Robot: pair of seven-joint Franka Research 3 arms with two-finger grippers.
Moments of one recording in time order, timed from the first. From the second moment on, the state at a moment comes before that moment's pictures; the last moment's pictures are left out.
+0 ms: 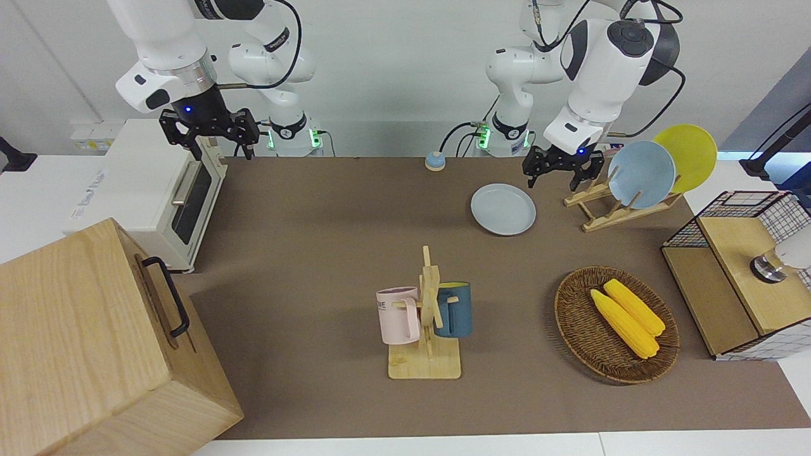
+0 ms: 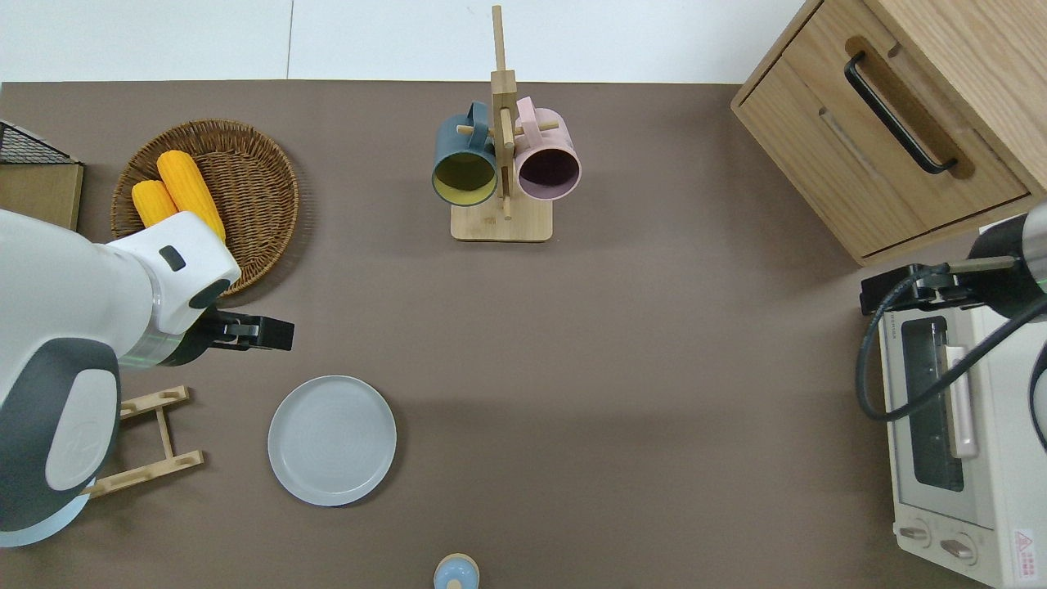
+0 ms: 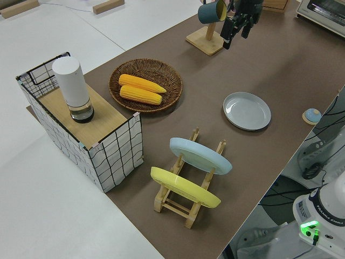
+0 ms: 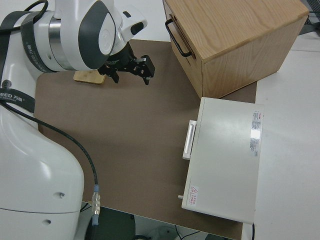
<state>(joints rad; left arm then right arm) 0.00 -0.08 -0.18 -1.87 -0.04 1.79 -0.03 -0.09 0.03 0.16 -1.48 -0.03 1.46 0.05</state>
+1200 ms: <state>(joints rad) 0.01 -0.08 -0.16 -1.91 -0.03 1.73 0.10 -0.09 0.03 0.16 -1.48 -0.03 1.46 0.05</state>
